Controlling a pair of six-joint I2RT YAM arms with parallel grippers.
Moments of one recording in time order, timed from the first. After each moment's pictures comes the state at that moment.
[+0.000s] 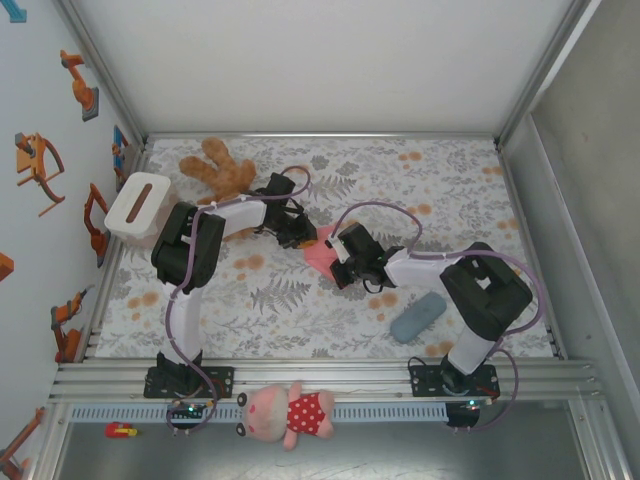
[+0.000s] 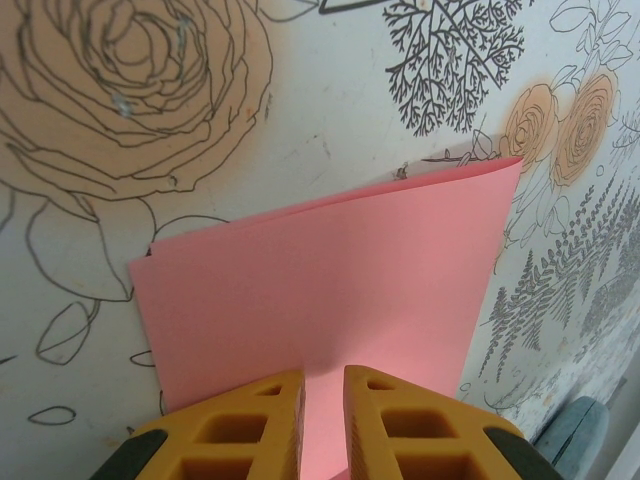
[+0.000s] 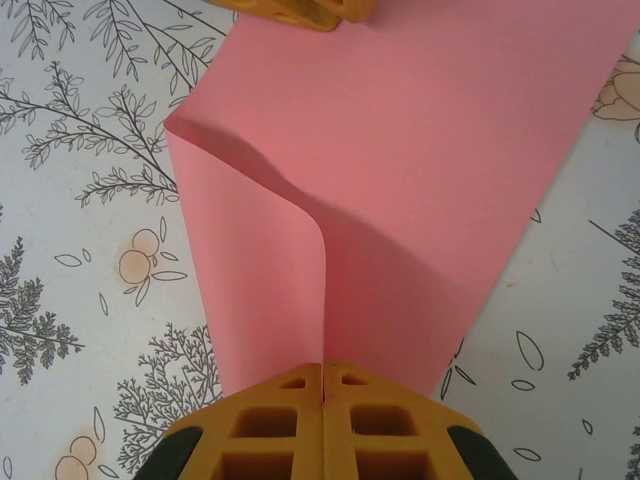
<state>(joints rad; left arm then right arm) -0.54 2.10 1.38 -0.48 0.54 -0.68 0.74 1.70 0.80 -0.06 -0.12 0.14</state>
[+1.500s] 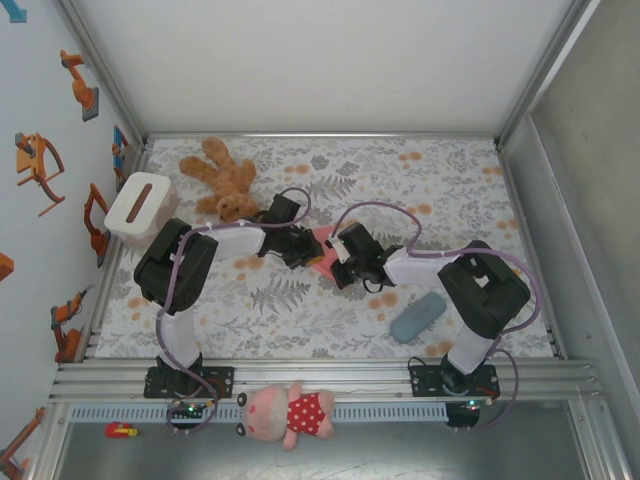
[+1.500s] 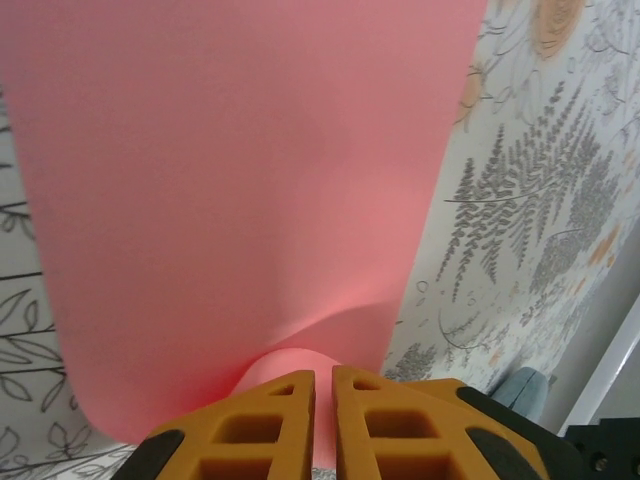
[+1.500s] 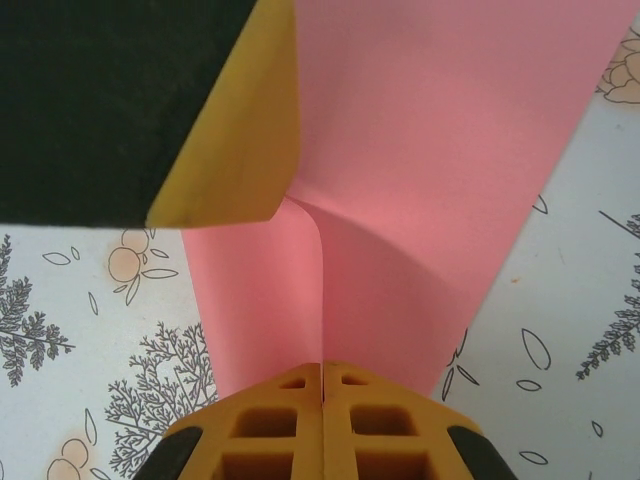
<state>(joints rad) -0.64 1.91 1.07 -0.21 0.52 -0.97 0.74 1.71 0.81 -0.07 -0.13 0.15</state>
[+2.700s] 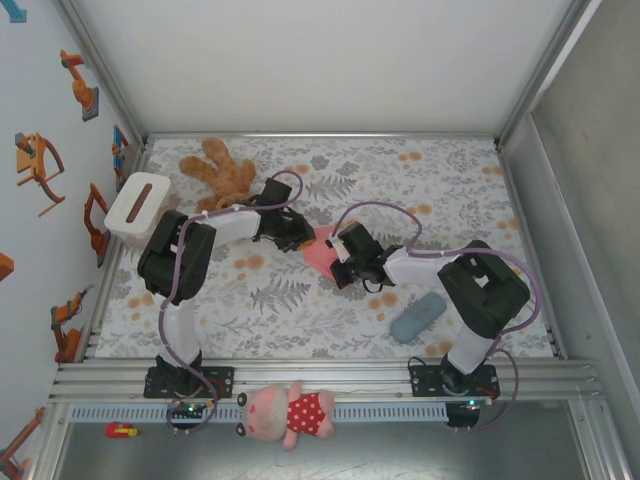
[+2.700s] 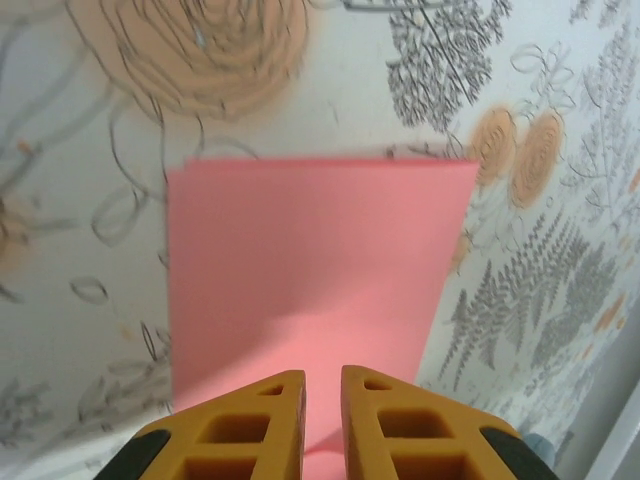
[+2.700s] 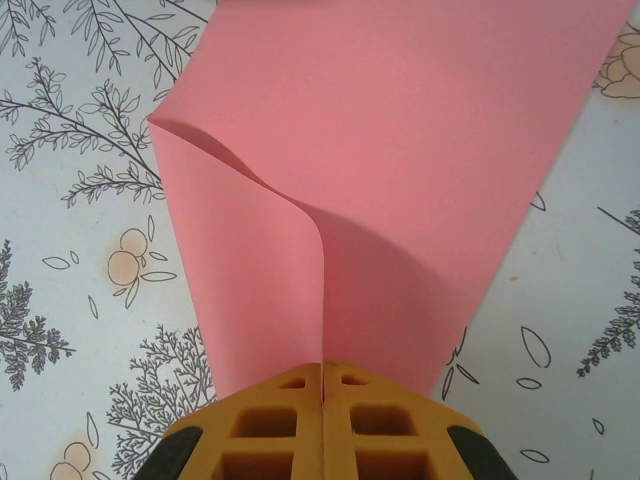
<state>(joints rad) -0.55 1.99 1.23 -0.33 0.47 -0.87 0.74 1.71 0.81 -0.07 -0.13 0.17</state>
